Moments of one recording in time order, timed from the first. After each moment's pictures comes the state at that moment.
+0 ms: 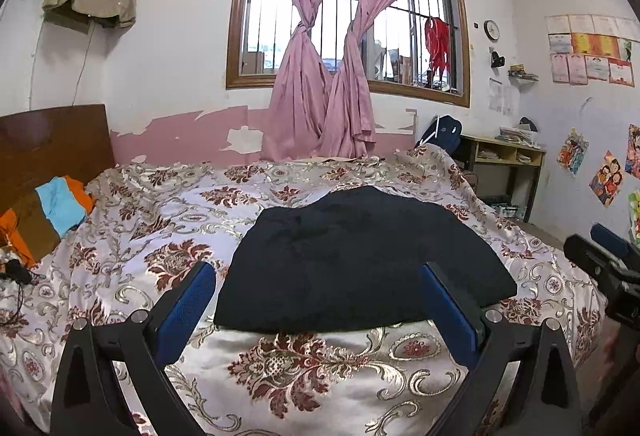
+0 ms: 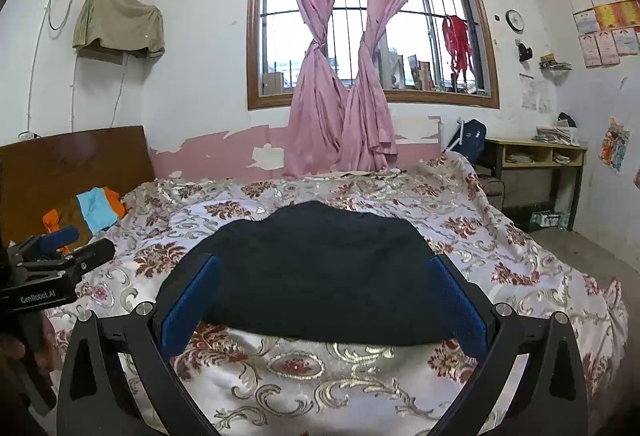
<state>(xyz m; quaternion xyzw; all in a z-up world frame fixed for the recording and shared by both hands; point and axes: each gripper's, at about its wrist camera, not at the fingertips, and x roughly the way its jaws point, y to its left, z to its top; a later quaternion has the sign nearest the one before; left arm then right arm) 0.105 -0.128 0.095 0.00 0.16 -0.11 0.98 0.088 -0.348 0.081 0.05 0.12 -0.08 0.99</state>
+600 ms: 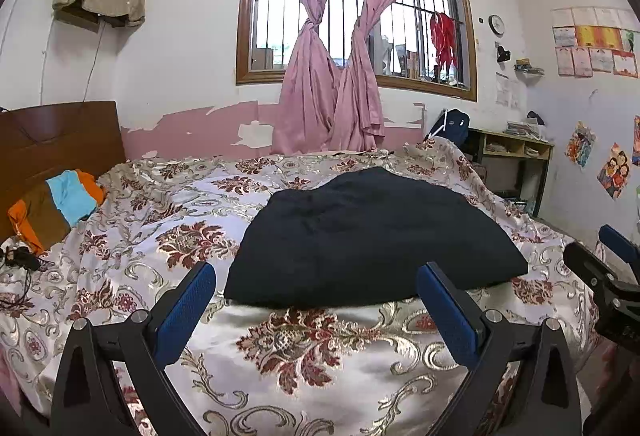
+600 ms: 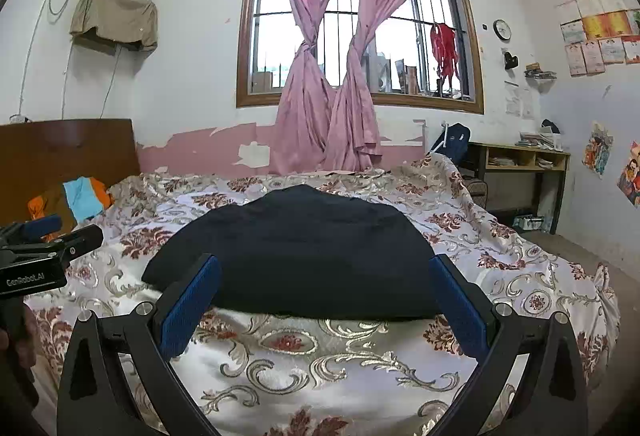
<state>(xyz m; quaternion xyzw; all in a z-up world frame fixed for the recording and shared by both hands) 0.080 -0.122 0.058 0.01 0.16 -0.10 0.98 0.065 -0.329 0.044 0.02 0.11 -0.10 0.99</state>
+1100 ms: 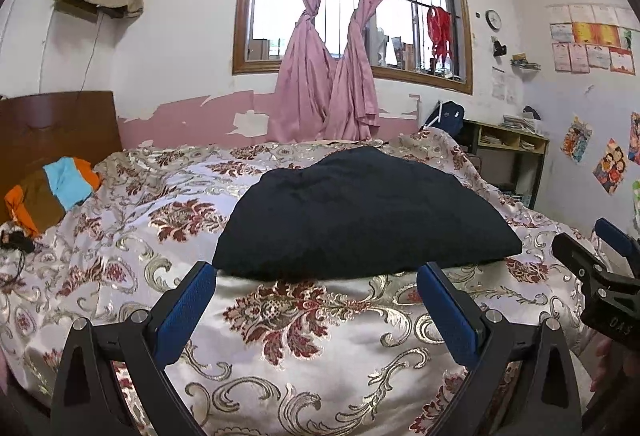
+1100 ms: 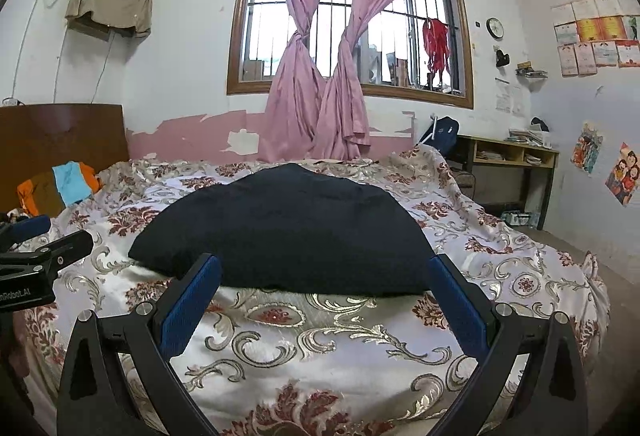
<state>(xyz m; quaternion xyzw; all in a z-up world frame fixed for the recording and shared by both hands) 0.062 -0.127 0.025 0.00 0.17 -0.10 0.98 0.052 -0.334 0.020 0.01 0.12 -0.13 0.98</state>
